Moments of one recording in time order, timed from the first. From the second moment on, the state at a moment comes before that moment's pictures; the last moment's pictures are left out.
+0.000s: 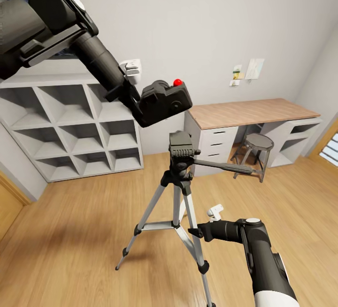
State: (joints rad) left arm -2.10 0.35 -1.34 -1.06 0.45 0.91 -1.50; right arm -0.46 0.17 -0.34 -1.26 0.68 0.63 1.18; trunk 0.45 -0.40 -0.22
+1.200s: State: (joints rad) left arm -2.10 0.30 -1.32 -1.18 0.44 1.04 -1.39; right arm -0.46 0.17 -0.34 -1.27 0.66 0.65 1.16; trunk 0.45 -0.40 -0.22
